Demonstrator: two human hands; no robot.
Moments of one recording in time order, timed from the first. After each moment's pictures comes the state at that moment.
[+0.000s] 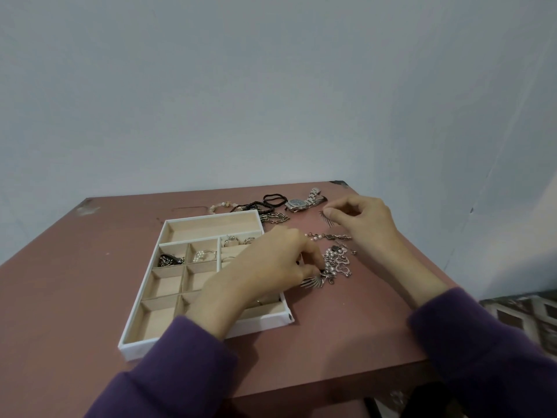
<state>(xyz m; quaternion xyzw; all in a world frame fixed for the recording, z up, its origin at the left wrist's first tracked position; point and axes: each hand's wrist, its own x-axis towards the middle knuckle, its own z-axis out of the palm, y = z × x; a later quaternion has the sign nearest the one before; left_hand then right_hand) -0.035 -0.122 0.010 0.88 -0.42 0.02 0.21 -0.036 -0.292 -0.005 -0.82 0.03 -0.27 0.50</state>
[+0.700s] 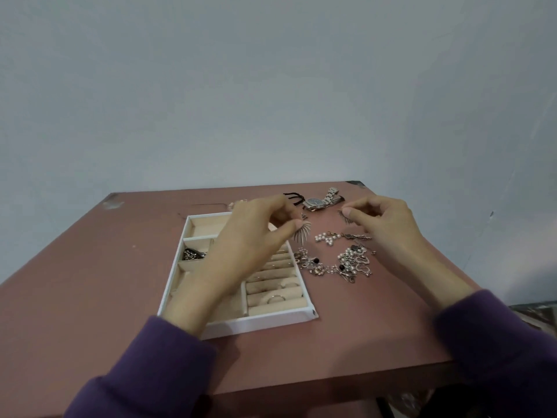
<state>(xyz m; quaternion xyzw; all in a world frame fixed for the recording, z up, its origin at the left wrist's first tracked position) -0.034 -0.074 0.024 0.85 -0.31 0.15 0.40 -0.042 -0.284 -0.002 -0.81 0.02 -0.26 0.52</state>
